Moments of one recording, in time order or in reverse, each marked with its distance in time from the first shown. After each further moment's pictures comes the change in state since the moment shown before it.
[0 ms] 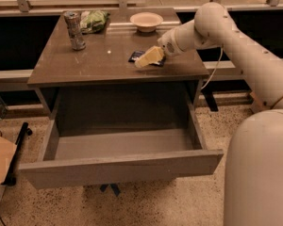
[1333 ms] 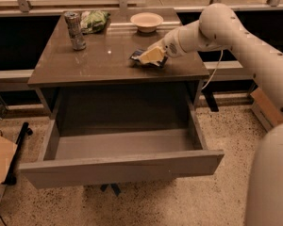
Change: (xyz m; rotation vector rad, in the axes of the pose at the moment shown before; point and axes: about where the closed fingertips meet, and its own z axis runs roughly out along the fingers) arm -0.008 0.013 -0.021 0.027 -0.038 -0.004
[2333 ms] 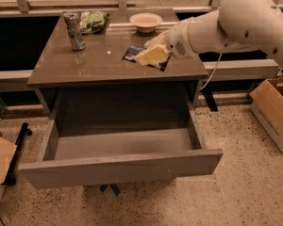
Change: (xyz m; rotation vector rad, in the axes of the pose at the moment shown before) arm -0.045 0.104 -0.089 -0.017 -0.070 -0.114
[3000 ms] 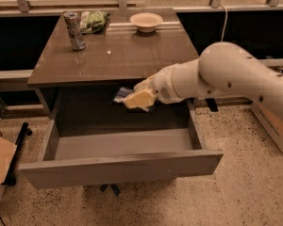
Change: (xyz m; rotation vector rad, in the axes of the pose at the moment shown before) arm 0.073 0.094 0.028 -0.064 0.087 0.115
